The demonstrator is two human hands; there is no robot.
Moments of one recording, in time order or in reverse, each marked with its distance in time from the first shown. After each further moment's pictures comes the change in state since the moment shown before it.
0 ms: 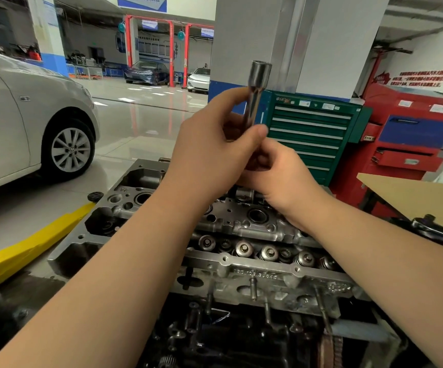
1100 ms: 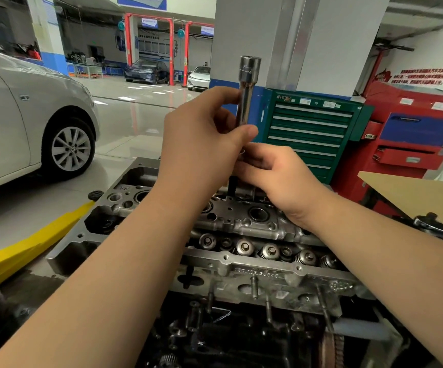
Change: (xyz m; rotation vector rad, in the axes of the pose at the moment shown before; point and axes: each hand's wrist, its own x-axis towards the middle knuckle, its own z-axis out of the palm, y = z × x) left_hand 0.004 -0.006 -0.004 0.096 0.124 0.025; right_hand -0.003 -0.002 -0.001 0.066 -0.152 -0.032
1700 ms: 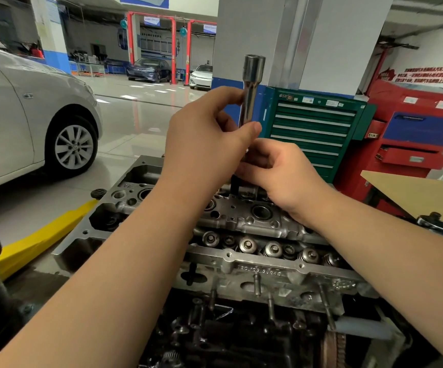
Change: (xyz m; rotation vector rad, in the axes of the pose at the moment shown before) left_hand 0.000 -0.002 0.001 0.008 0.002 -0.017; right_hand 0.001 -0.003 0.001 -0.065 0.060 0.045
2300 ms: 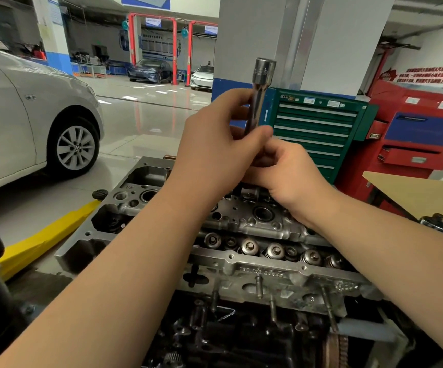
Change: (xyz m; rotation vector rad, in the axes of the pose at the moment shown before) left_hand -0.003 0.005 0.003 -0.087 -0.111 -0.011; right_hand 0.001 -0.001 0.001 0.091 0.043 -0.006
